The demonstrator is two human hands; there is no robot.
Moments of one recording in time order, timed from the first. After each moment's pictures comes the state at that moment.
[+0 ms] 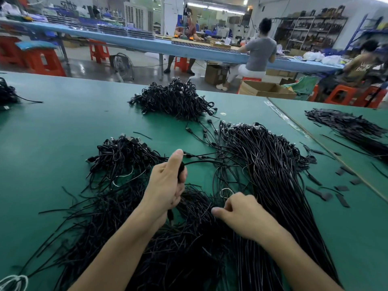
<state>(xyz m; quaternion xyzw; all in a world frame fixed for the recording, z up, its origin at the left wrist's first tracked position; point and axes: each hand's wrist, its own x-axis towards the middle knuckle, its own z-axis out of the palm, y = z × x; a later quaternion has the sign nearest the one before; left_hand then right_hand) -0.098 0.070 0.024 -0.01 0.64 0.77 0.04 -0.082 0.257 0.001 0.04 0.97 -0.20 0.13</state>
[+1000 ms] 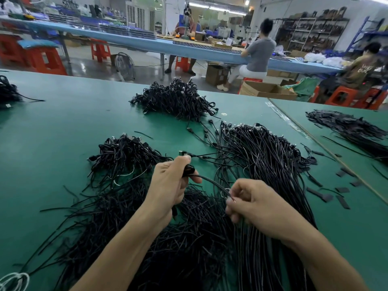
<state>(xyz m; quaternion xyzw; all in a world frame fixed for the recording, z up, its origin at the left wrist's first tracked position) -0.096 0.070 0.026 0.05 0.62 0.78 0.02 -0.061 0.267 0.050 -0.04 0.91 -0.39 0.09</state>
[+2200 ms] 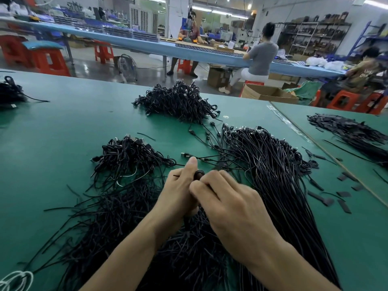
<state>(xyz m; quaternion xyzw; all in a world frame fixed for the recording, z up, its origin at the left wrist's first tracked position) -0.090 0.081 0.021 0.08 0.58 0.80 0.09 -0.038 0.204 0.061 -0.31 0.90 -0.02 -0.29</state>
